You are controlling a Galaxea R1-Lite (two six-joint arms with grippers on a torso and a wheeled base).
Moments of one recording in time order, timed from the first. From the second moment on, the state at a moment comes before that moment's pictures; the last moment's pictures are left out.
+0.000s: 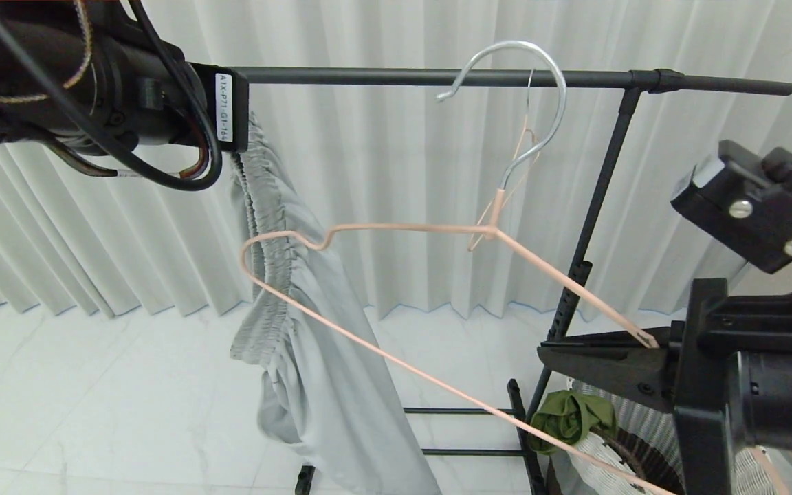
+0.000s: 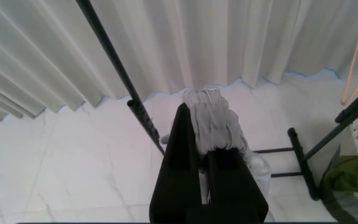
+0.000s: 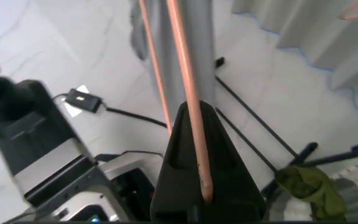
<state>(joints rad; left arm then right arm) -0.57 1.55 -1.67 0.42 0.51 0.05 1.14 1.33 -1.10 0.19 -0.15 0.13</state>
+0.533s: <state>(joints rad) -0.56 1.55 -1.67 0.42 0.51 0.12 1.01 1.34 -1.14 0.18 -0.19 0.12</state>
